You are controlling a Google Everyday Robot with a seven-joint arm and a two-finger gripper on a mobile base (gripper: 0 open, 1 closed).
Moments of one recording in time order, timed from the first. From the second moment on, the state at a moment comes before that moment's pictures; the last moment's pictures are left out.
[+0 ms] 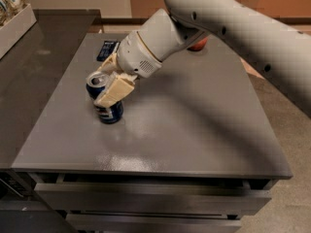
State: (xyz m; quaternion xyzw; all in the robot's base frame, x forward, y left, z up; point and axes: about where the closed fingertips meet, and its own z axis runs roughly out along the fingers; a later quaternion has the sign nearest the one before) arm 0.503 0.118 0.915 -0.73 0.54 0.31 0.30
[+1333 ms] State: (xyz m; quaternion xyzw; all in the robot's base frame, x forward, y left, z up) arm 0.532 0.046 0.922 -0.73 0.64 0.10 0.21
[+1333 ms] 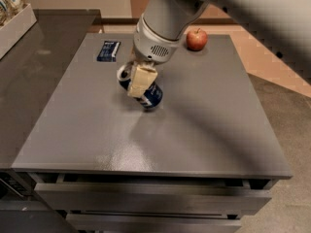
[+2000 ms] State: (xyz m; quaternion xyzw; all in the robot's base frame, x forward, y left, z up) arm 0.551 0.012 0.906 -0.74 0.66 -0.01 0.15
